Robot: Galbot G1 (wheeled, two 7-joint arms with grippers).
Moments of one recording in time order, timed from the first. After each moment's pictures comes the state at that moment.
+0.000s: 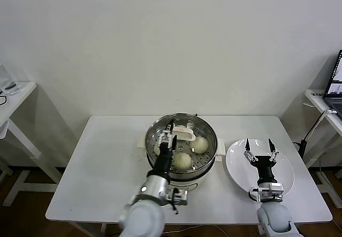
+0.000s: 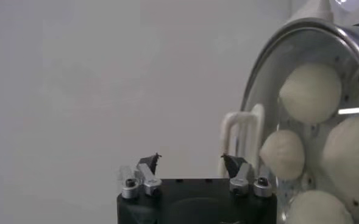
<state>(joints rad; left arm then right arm) 1.18 -1.36 0.06 -2.11 1.44 0.42 0.24 -1.24 1.17 0.51 1.52 0.22 0.36 0.19</state>
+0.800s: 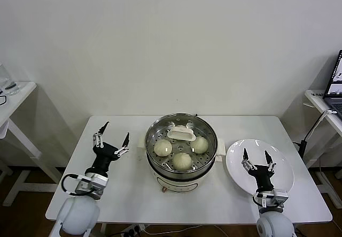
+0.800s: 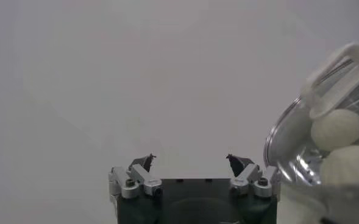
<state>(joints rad) 1.32 -1.23 -0.46 -2.00 0.29 0.11 0.01 -1.37 1.17 0.51 1.68 0.45 0.21 0.18</state>
